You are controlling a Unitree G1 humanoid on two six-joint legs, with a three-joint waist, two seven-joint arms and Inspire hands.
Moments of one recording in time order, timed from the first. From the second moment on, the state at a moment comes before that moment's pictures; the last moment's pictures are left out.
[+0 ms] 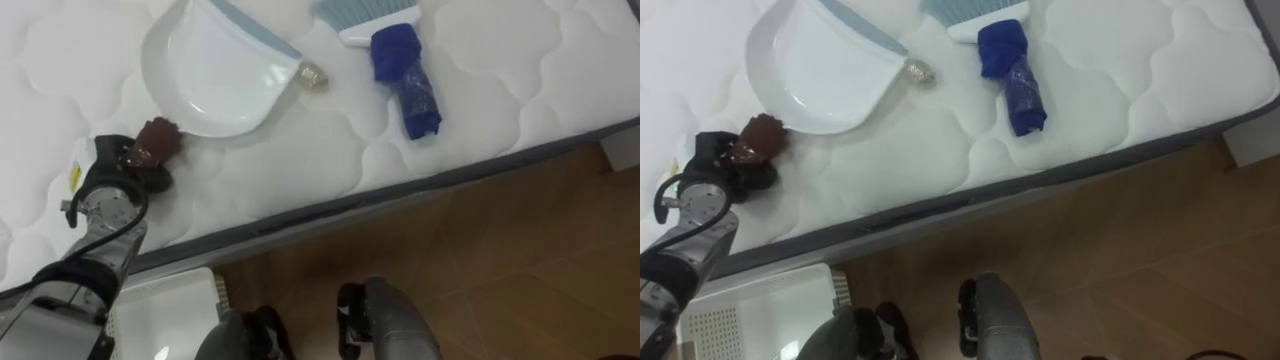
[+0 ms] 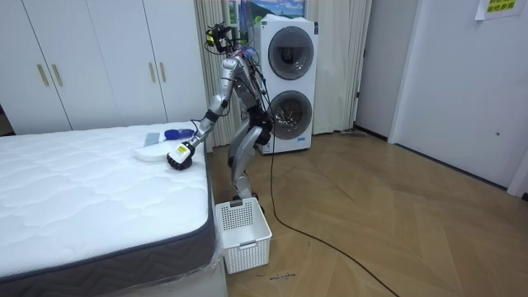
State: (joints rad) left arm -0.63 0.42 -0.32 1.20 -0.12 -0.05 0.42; right arm -0.16 -0.32 0.48 1.35 0.02 0.06 0.01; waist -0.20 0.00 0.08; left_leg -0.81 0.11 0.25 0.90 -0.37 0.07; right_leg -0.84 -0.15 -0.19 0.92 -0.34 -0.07
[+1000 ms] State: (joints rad) left arm -0.60 0.42 -0.30 1.25 0.02 -0.03 0.51; right arm -0.14 -0.34 0.39 1.33 0.29 0.05 -0.14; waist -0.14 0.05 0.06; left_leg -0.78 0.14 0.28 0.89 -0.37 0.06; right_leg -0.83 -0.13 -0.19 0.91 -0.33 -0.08
